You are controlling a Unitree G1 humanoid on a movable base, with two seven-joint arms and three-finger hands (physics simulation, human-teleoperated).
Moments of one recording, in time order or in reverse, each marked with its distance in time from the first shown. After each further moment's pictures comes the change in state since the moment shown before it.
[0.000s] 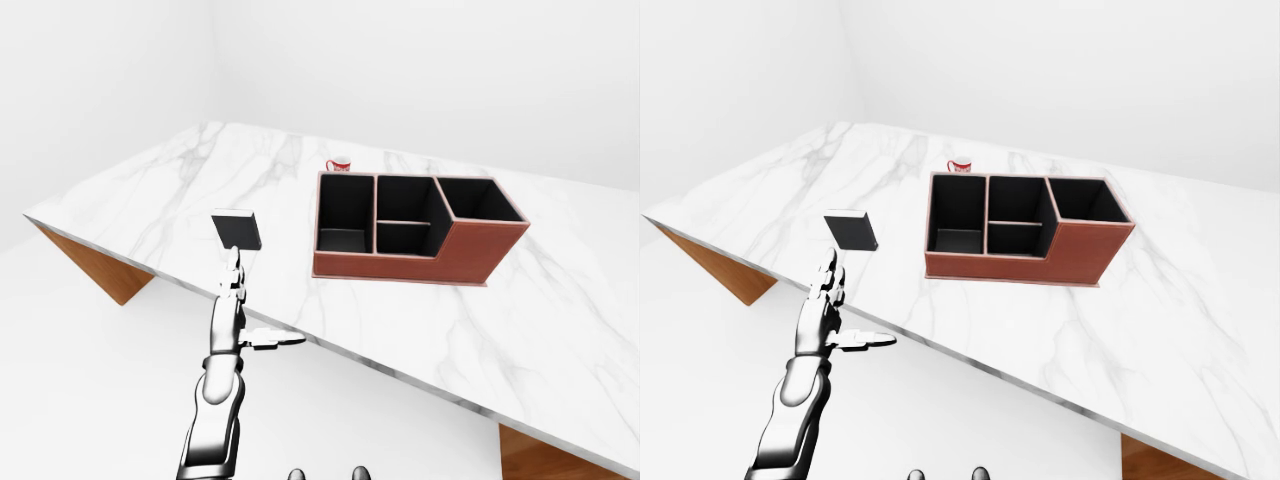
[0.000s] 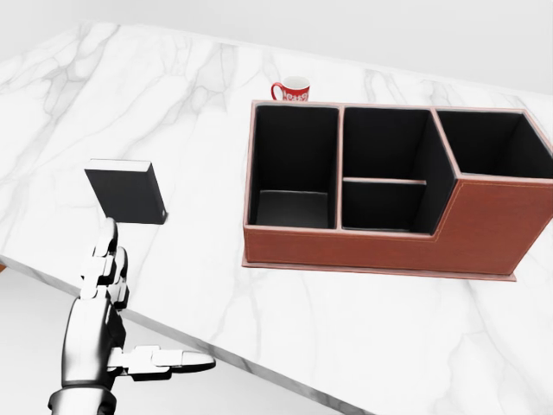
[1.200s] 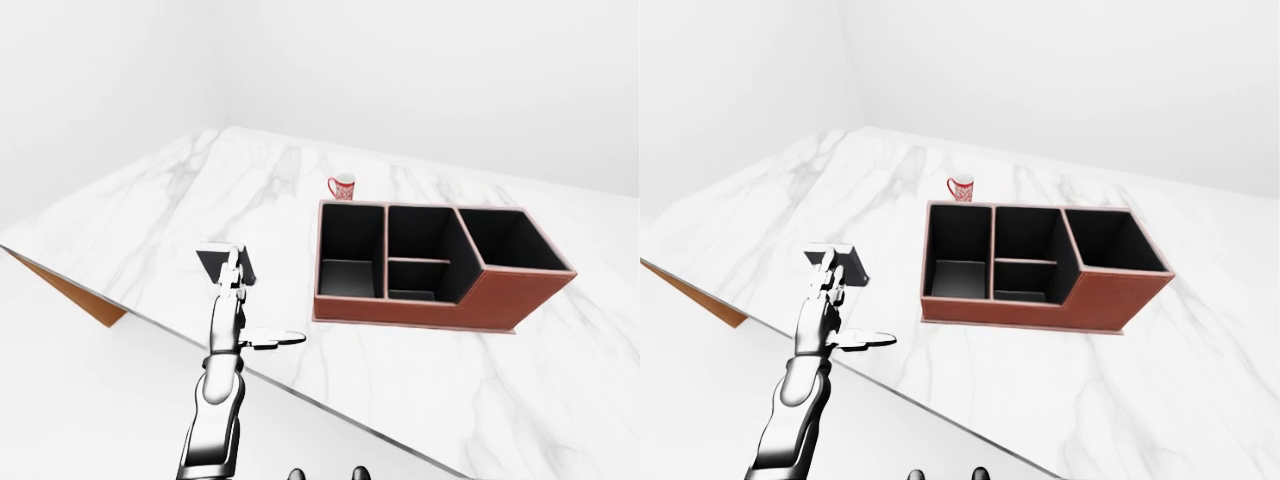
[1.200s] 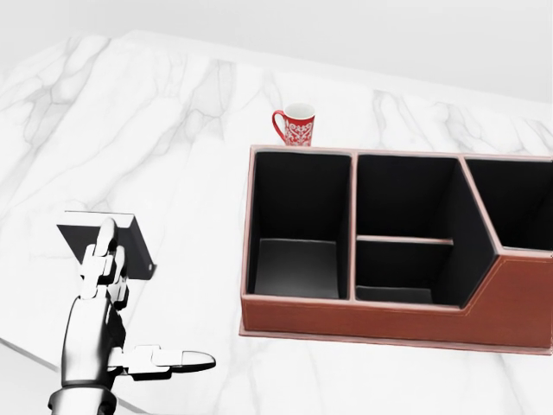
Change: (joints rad) left arm 0.000 0.000 -0.001 -0.003 0.003 0.000 0.002; right arm 0.002 0.008 0.004 -0.006 -0.016 0.000 0.016
